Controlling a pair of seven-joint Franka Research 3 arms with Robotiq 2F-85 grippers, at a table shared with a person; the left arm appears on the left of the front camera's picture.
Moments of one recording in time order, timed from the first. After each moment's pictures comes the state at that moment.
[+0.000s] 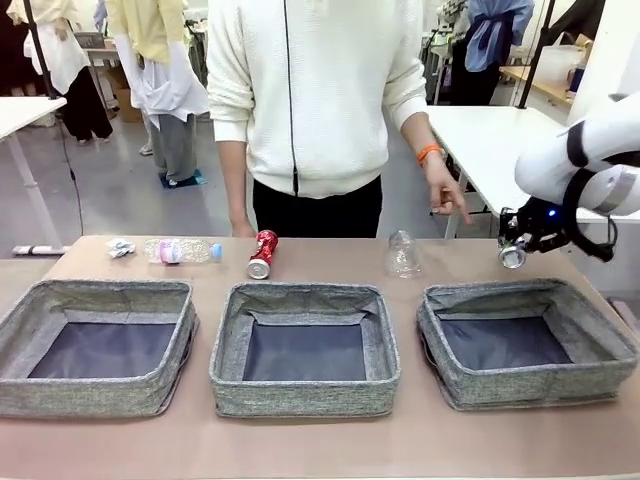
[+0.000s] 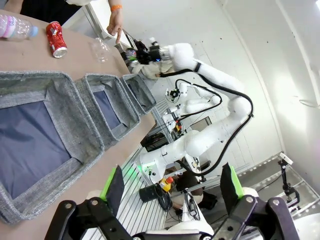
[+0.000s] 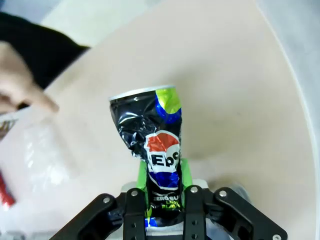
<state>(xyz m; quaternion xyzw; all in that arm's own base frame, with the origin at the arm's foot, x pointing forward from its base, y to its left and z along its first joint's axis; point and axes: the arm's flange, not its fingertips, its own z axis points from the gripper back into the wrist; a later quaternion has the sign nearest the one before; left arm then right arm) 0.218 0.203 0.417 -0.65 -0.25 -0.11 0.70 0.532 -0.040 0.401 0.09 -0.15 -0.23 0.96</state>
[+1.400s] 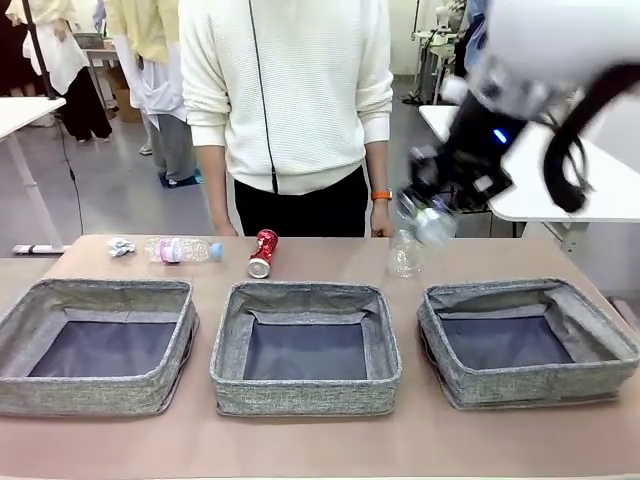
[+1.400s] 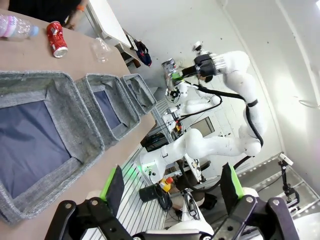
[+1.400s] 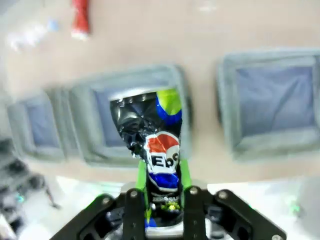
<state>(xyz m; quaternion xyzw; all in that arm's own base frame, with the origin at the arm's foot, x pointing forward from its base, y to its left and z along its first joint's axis) 0.218 0.204 0.417 -0.65 -0.25 -0.11 0.70 0.341 0.238 0.593 0.12 -0.09 -0.07 0.99</state>
